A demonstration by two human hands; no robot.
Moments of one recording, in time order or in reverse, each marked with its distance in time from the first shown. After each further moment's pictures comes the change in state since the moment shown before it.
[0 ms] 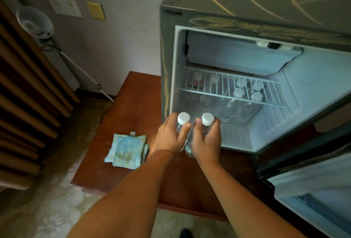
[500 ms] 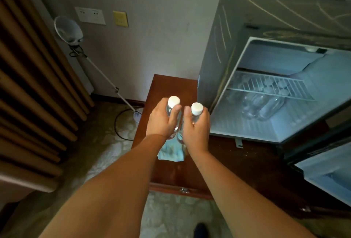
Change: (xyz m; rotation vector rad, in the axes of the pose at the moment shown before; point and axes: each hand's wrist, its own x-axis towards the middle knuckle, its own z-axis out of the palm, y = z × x) left_hand 0.022 -0.062 -0.177 0.020 0.022 0.013; right_hand -0.081 -0.112 0.138 -0.004 -0.025 0.073
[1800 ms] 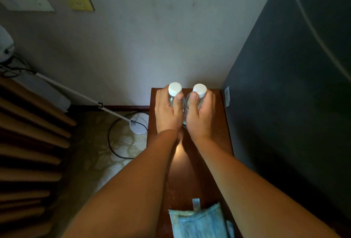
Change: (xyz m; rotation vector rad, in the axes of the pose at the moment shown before) left_hand 0.257 -0.194 0.146 -0.257 0.156 -0.034; right_hand 0.243 0.111 0.207 0.032 0.111 0.006
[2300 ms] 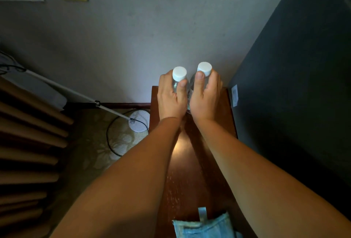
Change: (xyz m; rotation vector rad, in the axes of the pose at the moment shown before) left_hand 0.037 -0.007 0.018 -0.056 0.007 0.079; right_hand 0.048 0.008 0.029 -0.123 0.087 -0.078
